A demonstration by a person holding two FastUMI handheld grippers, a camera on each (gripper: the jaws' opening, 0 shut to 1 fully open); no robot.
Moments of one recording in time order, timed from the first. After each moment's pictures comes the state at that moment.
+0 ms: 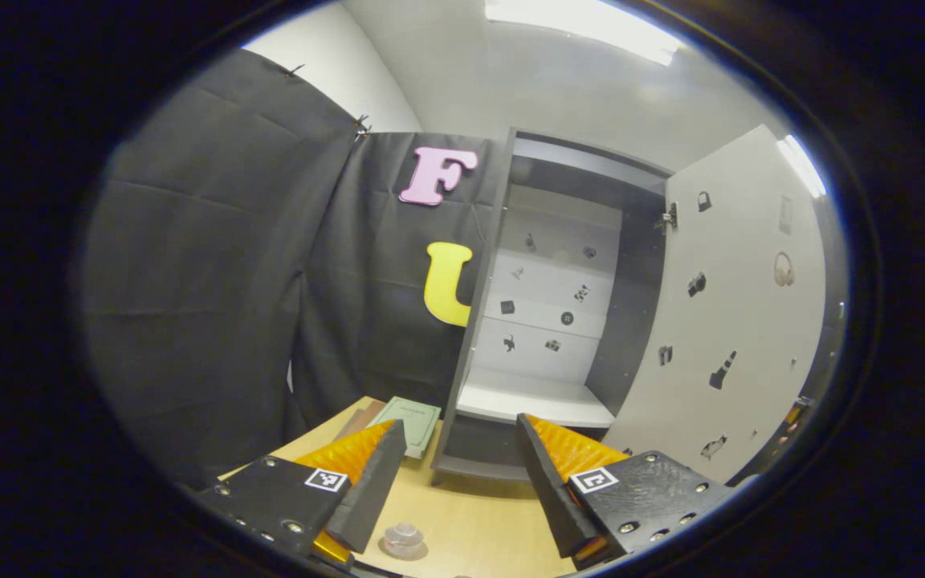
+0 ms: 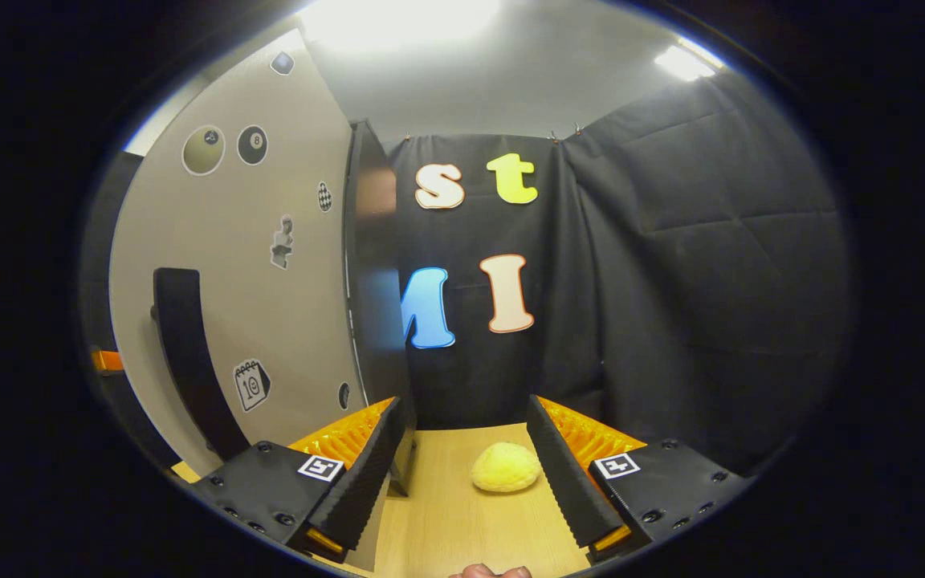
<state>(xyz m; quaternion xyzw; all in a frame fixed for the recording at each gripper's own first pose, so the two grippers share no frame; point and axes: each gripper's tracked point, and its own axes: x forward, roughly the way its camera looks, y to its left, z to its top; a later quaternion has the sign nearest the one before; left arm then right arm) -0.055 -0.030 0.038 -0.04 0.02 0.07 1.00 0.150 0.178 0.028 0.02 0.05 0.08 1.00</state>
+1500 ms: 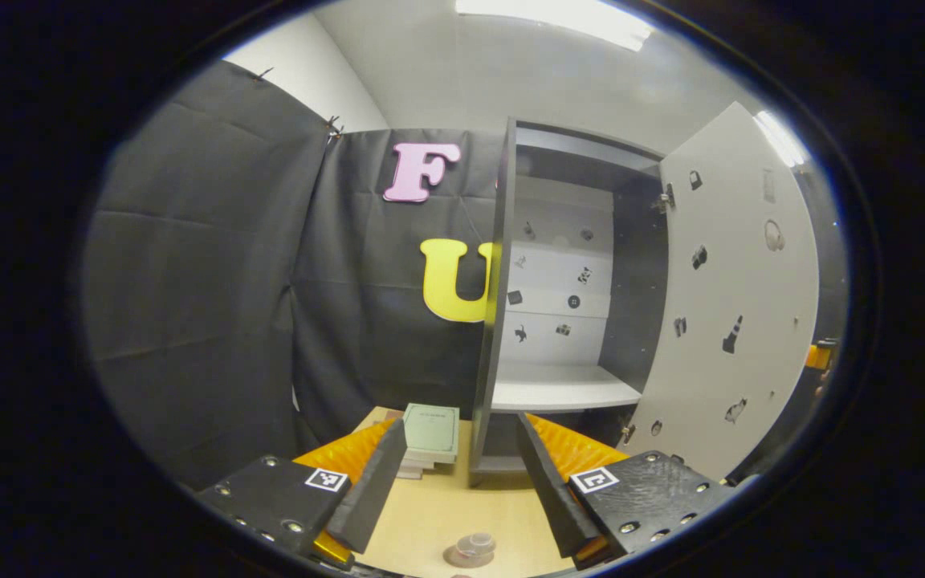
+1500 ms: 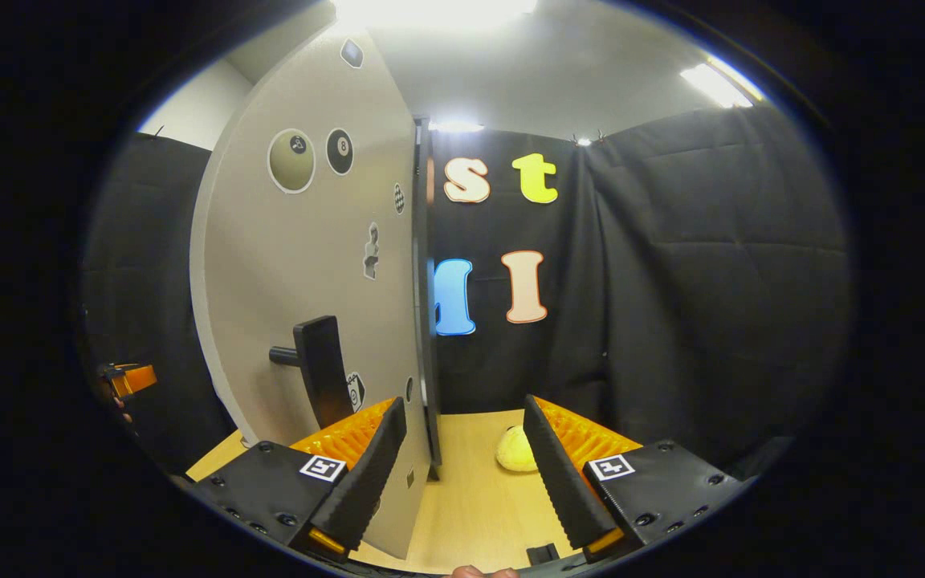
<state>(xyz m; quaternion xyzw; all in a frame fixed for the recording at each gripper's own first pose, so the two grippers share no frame) -0.025 0.044 0.023 0.00 0.03 0.00 1.00 0.112 0.208 0.031 -0.01 0.08 0.05 1.00</state>
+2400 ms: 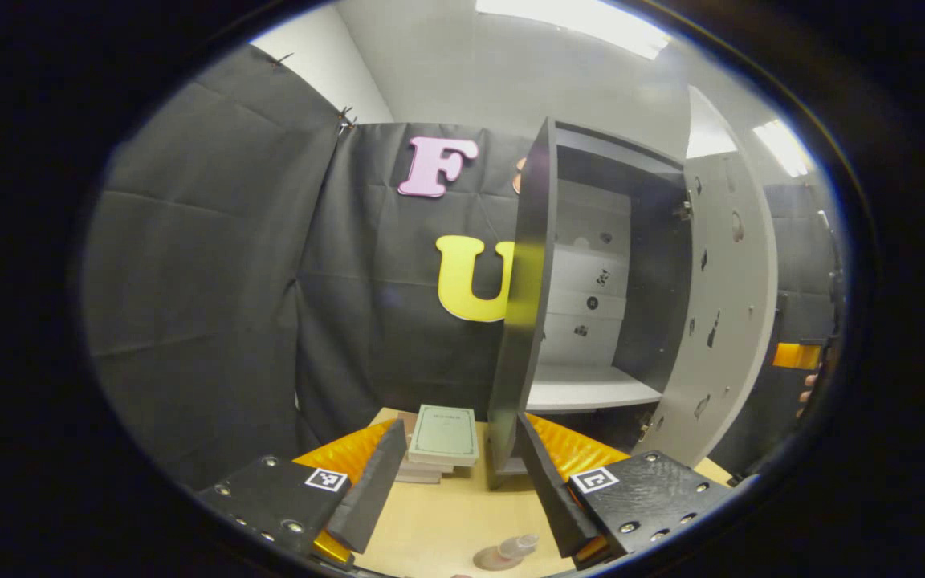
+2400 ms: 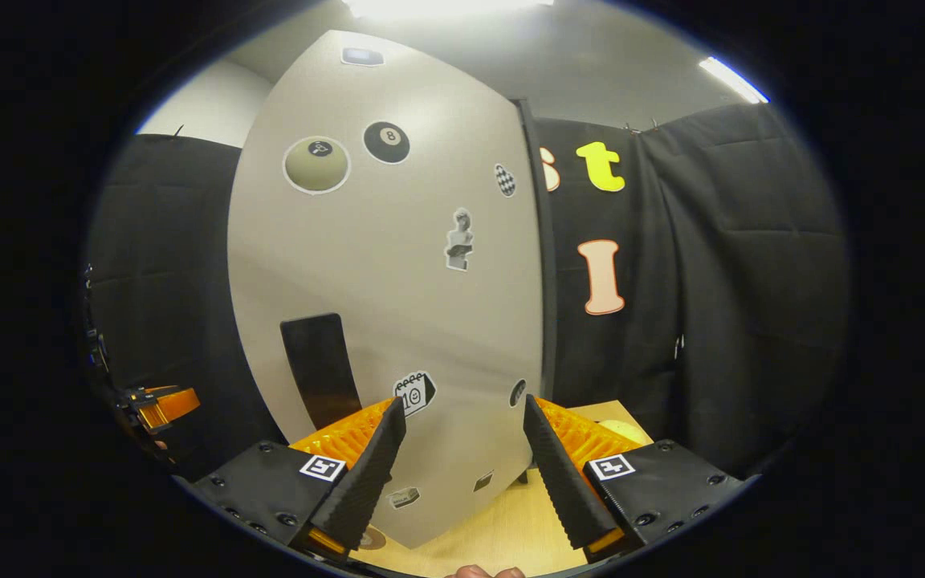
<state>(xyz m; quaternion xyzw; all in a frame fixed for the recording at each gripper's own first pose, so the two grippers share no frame) -0.001 0.126 0.013 -0.02 0.03 0.00 1.00 0.112 0.291 0.028 0.01 0.09 0.14 0.99</state>
